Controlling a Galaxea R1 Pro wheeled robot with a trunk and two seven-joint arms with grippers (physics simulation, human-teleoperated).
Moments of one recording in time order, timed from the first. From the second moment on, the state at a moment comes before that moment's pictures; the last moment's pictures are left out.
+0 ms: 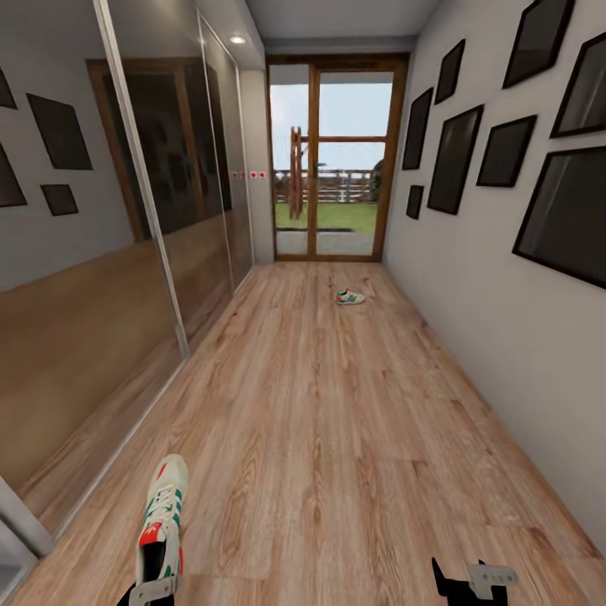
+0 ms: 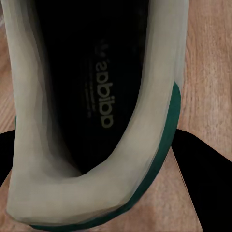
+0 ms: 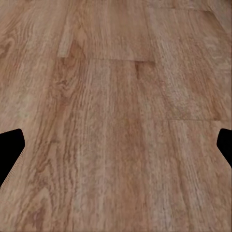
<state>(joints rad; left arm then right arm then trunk) -0.21 0.03 0.22 -0.37 -0.02 -0.53 0.00 -0.31 -0.03 -0.83 -0.35 0.63 -0.57 0.22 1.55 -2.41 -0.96</state>
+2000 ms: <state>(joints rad) -0.21 0.03 0.22 -0.37 -0.02 -0.53 0.00 -0.31 -0.04 -0.82 -0.34 0.64 -0.57 0.22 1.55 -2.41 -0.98</state>
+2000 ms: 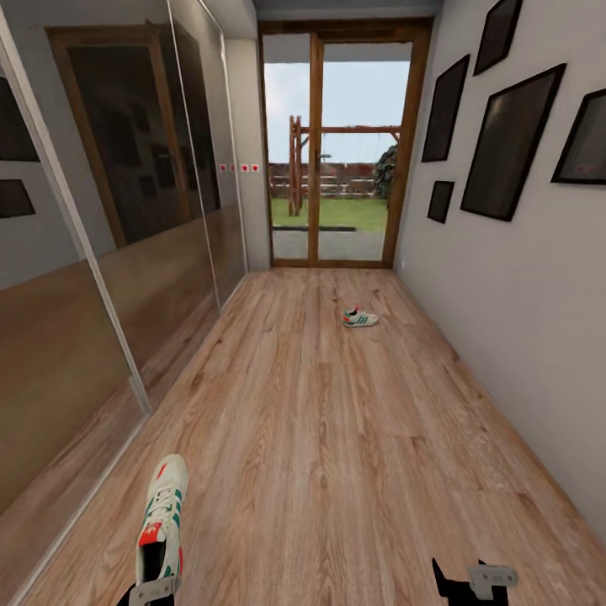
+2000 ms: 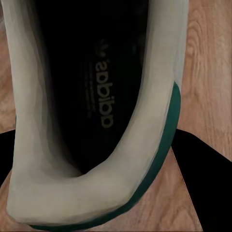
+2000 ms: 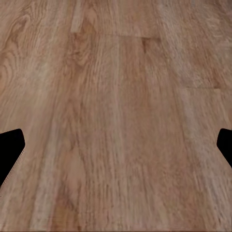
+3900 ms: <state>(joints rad) -0.21 0.03 0.22 -0.37 -0.02 -0.53 0.00 -0.31 -0.04 -0.82 -0.34 0.64 -0.57 0.23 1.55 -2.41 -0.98</state>
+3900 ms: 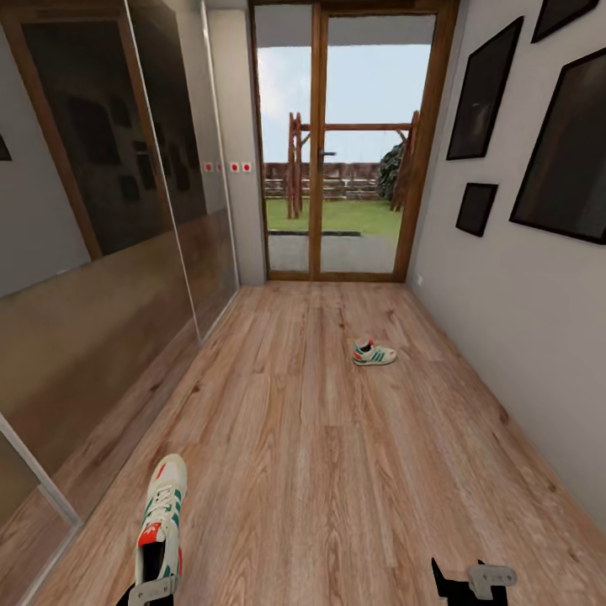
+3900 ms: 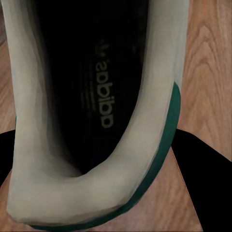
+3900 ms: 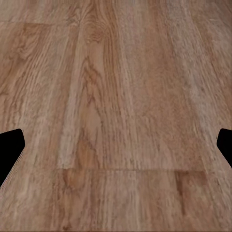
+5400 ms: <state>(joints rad) -0.21 0.03 0.22 -0.37 -0.02 -0.53 0.00 -0.31 -0.04 -0.82 -0.34 0.64 -0.57 0.23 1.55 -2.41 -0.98</state>
